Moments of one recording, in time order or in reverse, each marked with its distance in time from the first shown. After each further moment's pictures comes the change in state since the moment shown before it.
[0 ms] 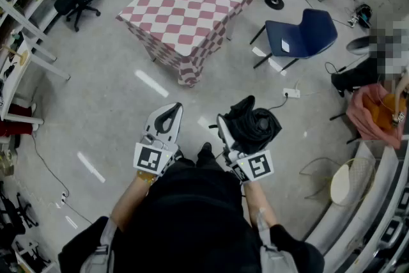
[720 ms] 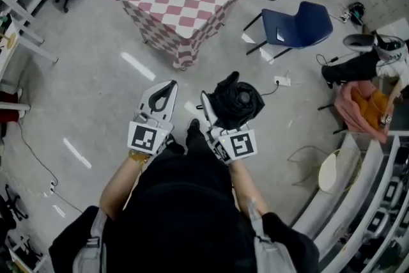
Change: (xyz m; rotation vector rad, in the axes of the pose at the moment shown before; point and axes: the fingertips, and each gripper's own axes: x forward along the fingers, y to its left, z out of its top) left arm -0.028 0.063 -0.008 0.008 -0.008 0.016; right arm 0.067 0.061 -0.042 -0.057 0.094 -0.019
